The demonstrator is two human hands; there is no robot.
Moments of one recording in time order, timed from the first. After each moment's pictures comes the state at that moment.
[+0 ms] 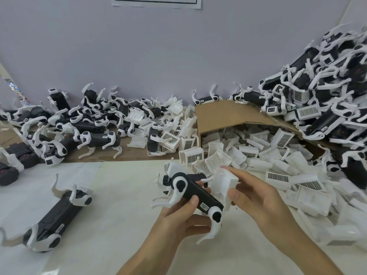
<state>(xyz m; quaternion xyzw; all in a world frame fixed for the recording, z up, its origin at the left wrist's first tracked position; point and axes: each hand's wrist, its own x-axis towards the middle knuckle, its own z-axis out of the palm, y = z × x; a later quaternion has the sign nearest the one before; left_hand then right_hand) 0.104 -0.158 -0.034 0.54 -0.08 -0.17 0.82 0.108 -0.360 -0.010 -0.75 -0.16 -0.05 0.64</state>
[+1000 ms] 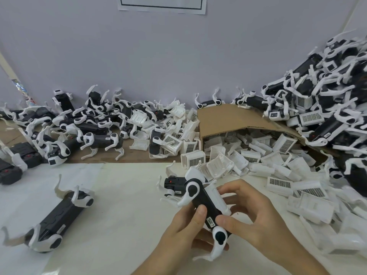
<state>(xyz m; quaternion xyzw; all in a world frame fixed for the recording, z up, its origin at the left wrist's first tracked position) 0.099 -0.168 -0.043 0.60 -0.12 -0.18 0.77 0.106 -0.356 -0.015 -0.79 -0.19 -0.01 0.59</state>
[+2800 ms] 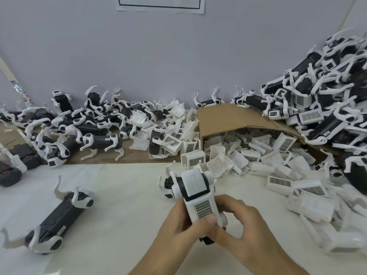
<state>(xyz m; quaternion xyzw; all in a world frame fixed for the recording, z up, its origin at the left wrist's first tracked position) 0.096 -0.159 -0.029 0.63 -0.26 -0.10 0.73 0.088 -0.332 -0.014 -0.85 -0.20 -0.04 0.48</state>
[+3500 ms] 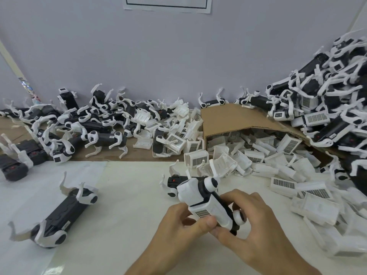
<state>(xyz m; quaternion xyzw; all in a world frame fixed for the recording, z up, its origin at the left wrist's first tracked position) 0.106 -0.154 -0.043 0.70 -0.20 -0.06 0.69 0.090 -0.339 -0.017 -0.89 -0.21 -0.17 0.36</state>
